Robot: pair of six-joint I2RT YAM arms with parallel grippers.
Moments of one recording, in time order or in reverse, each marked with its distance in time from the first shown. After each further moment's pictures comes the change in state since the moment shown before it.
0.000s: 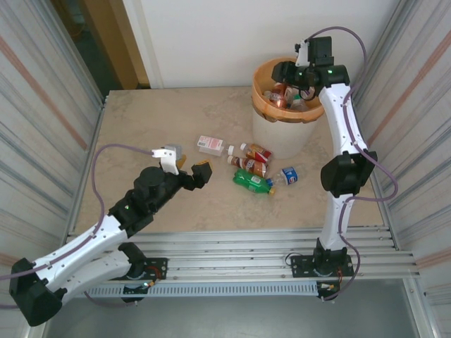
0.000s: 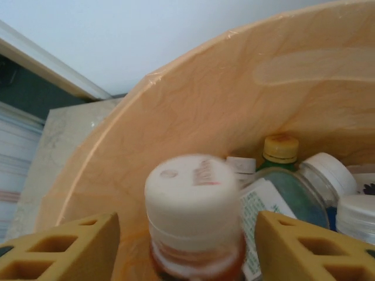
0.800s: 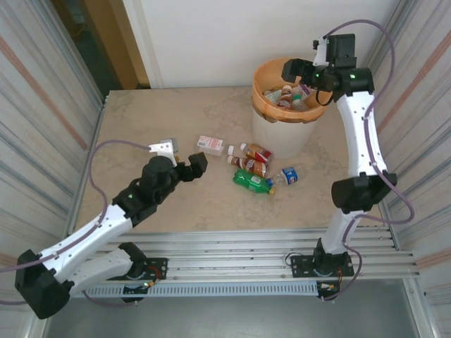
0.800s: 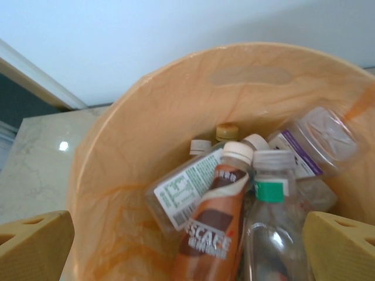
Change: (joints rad) left arm 0.069 0.129 0.117 -0.197 -0.107 -0.190; right arm -0.028 -0.274 -0.131 -0.091 0.137 -0.066
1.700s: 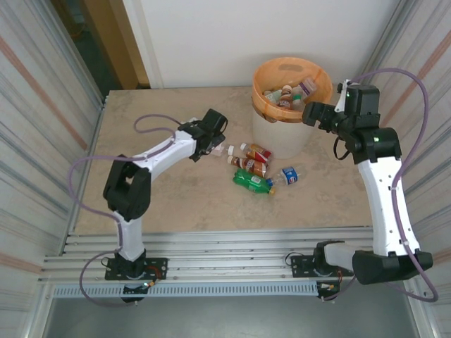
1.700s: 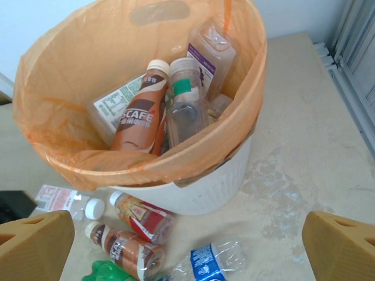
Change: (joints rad) left arm 0.092 1.001 0.869 -0.566 -0.053 -0.551; right arm 0.002 -0.600 -0.666 0.084 0.211 0.012
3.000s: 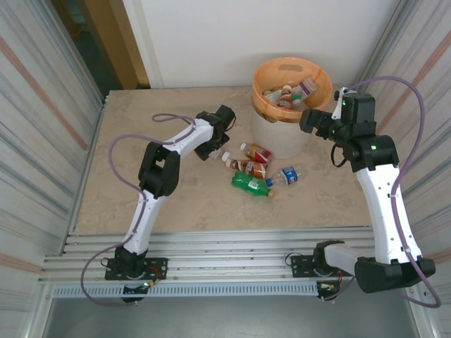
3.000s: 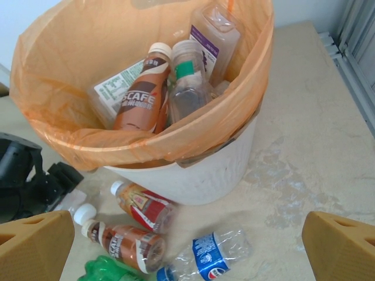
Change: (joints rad) left arm 0.051 0.437 0.475 -0.276 0.077 -0.081; right arm 0.034 -0.050 -0.078 0.020 0.018 0.019
